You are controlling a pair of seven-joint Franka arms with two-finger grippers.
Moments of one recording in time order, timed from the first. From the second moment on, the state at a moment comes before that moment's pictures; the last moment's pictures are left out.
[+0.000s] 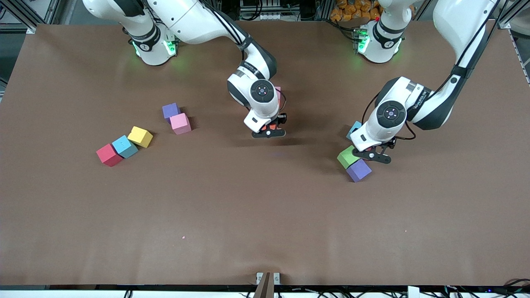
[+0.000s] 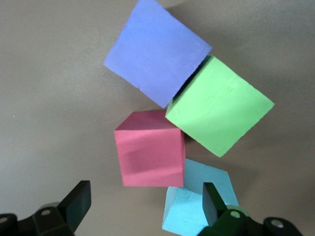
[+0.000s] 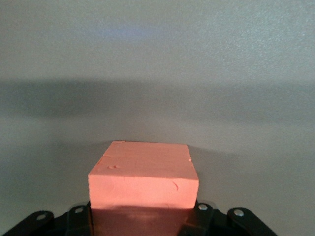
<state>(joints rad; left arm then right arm) 0.31 0.37 -0.65 -2.13 0.45 2.19 -0.30 0.77 0.71 0.14 -1.67 0.08 2.33 0.79</state>
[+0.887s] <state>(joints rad) 0.36 0.42 -0.65 -2.16 0.45 2.28 -0.27 0.77 0.71 0.14 -1.67 0.08 2.33 0.82</state>
